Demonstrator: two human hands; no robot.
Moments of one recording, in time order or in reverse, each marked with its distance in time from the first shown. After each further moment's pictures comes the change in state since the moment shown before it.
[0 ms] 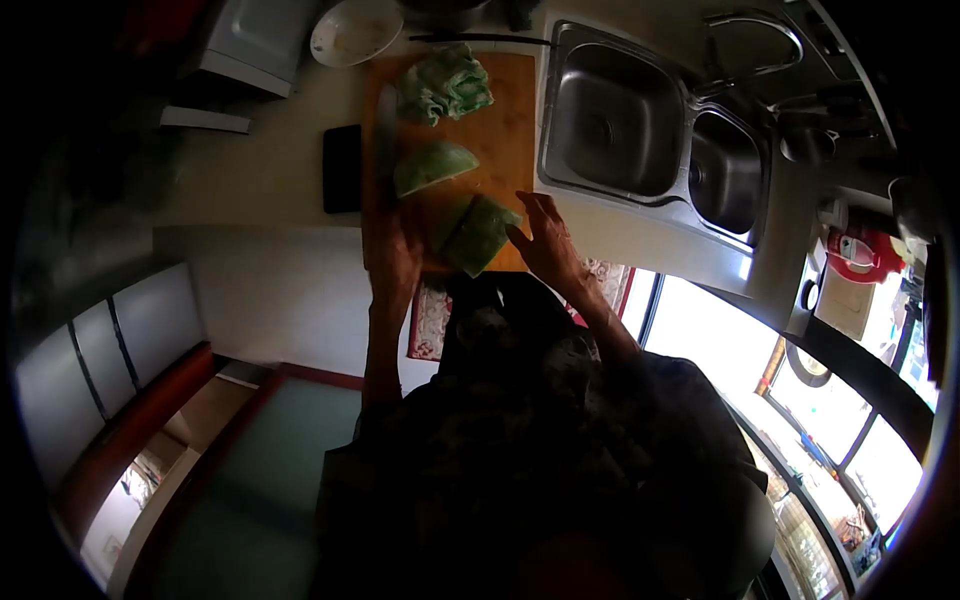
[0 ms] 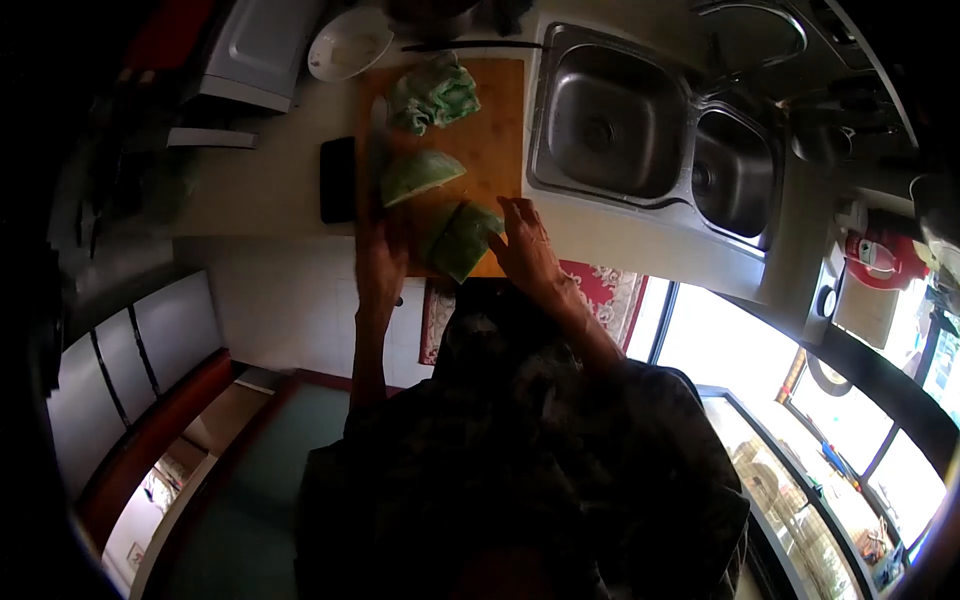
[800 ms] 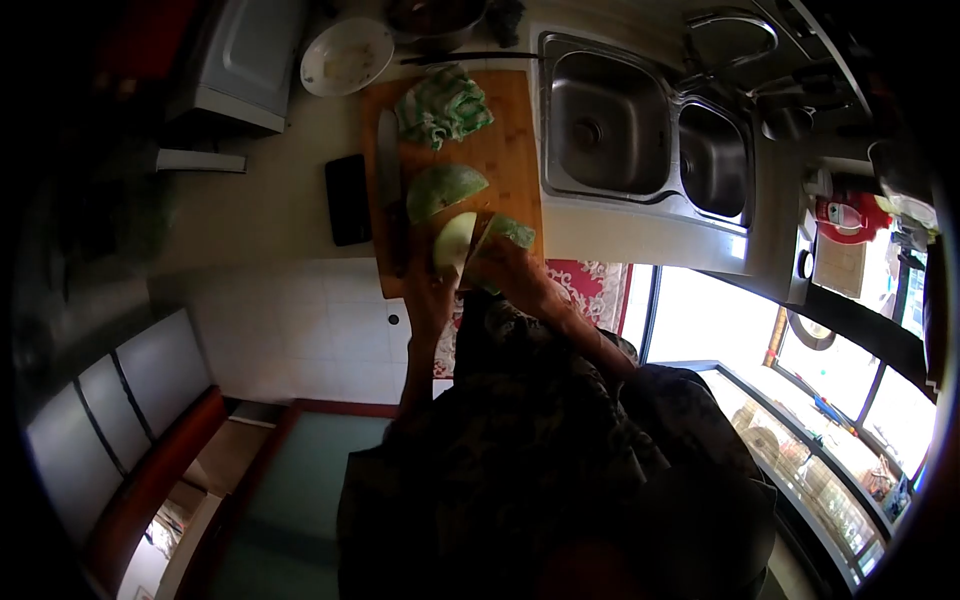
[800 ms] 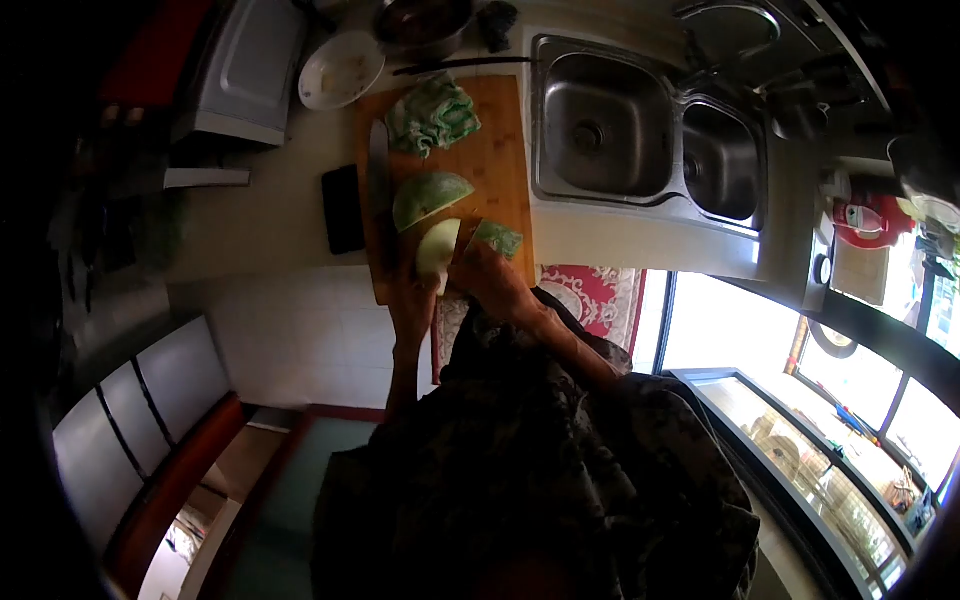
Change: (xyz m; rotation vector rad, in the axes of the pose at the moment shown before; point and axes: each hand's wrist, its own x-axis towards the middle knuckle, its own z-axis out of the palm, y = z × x) left_hand -0.003 0.028 -0.018 -0.692 -0.283 -0.325; right_hand 0.001 -0.055 0.042 0.632 -0.220 0.340
